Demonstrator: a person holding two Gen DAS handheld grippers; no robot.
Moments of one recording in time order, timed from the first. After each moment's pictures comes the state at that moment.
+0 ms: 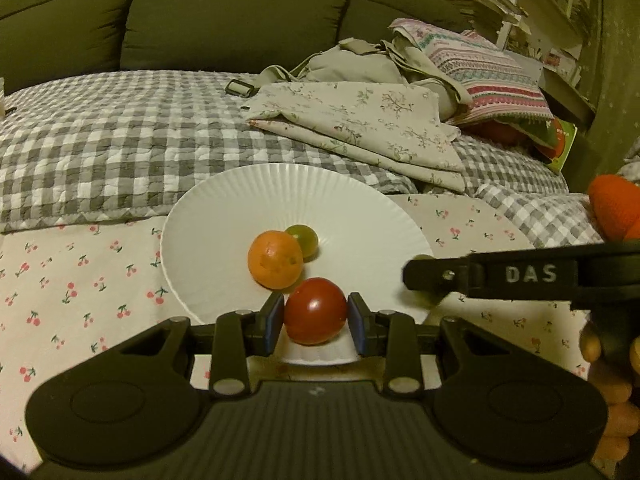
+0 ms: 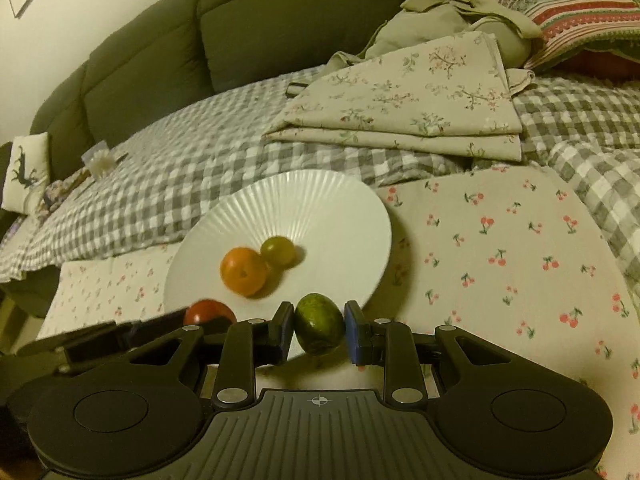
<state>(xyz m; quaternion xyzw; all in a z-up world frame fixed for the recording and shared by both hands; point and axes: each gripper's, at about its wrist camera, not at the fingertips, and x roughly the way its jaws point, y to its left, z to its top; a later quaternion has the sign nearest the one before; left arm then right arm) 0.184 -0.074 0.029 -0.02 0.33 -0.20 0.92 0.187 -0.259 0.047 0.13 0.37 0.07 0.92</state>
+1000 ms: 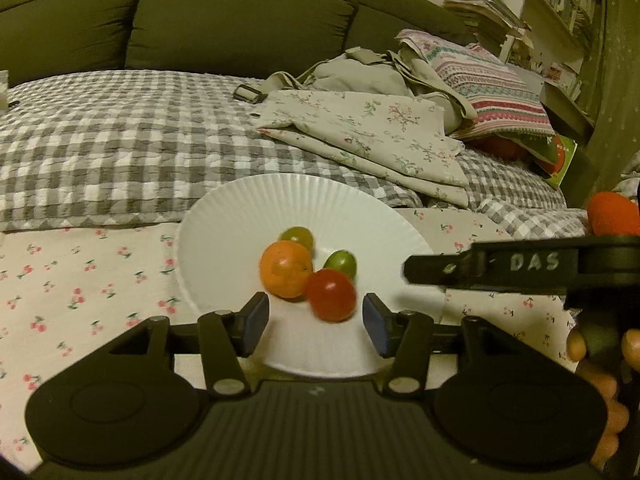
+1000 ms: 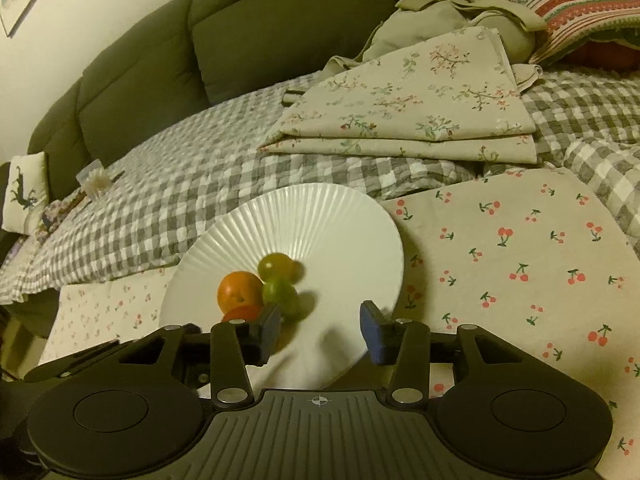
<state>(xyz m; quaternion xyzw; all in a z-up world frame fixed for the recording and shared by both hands) 0.190 -0.056 0.034 -0.04 0.33 -0.20 0.92 0.203 -0.259 0.043 0.16 0.37 0.06 0.92</state>
